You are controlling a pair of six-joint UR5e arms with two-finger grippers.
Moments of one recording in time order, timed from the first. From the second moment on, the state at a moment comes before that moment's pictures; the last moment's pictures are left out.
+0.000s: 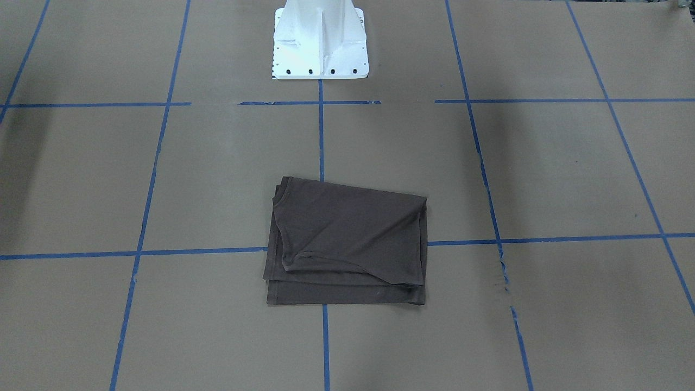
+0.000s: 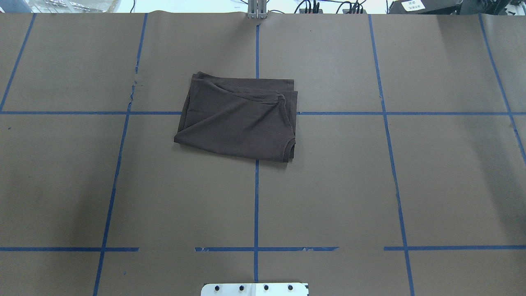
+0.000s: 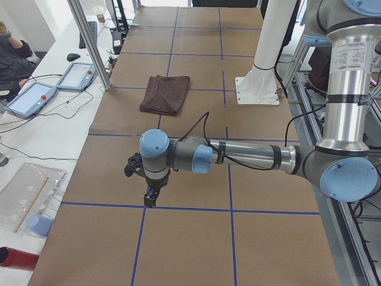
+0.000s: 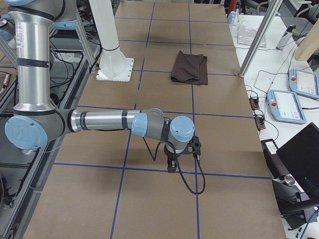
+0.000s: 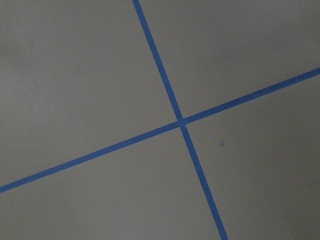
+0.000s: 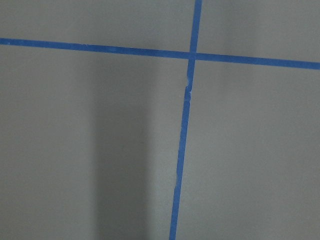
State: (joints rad) left arm -1.55 -1.56 -1.66 -1.63 -2.29 0.24; right arm 1.60 -1.63 1.68 -1.76 2.40 -0.22
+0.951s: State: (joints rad) left arm -1.56 -1.54 -1.67 -1.61 -2.29 0.18; right arm 1.61 -1.63 1.66 -1.64 2.41 -0.08
